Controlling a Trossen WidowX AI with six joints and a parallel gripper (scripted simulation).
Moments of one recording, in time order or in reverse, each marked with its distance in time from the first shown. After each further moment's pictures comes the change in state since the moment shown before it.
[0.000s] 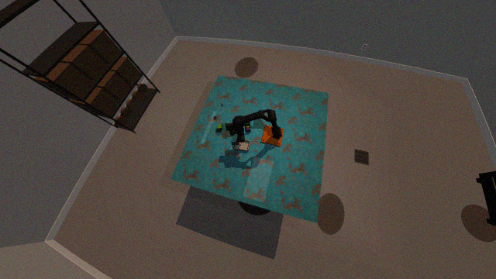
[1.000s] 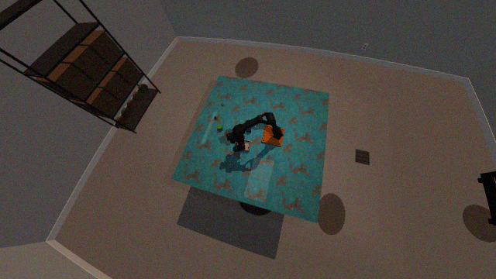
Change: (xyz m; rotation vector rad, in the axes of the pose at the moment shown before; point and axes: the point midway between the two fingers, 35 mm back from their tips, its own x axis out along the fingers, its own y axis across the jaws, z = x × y) arm 0.026 0.058 0.006 -0.001 0.001 0.005
